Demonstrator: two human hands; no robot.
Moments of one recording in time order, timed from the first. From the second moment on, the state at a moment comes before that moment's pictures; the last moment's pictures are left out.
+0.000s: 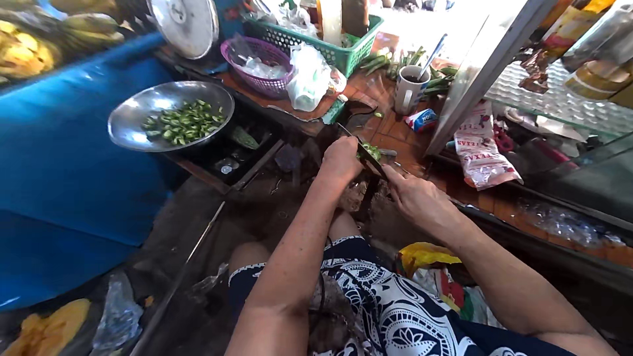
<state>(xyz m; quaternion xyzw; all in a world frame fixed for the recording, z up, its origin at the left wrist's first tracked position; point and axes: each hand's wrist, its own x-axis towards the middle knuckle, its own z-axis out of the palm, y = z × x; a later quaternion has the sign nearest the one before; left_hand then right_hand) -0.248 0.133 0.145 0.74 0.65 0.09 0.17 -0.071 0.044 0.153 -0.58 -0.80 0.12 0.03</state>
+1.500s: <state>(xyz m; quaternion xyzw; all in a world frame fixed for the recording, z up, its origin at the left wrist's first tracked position) -0.244 0.134 0.140 0.75 0.64 0.11 0.16 -0.040 0.036 0.156 -0.55 -0.82 0.14 0.05</state>
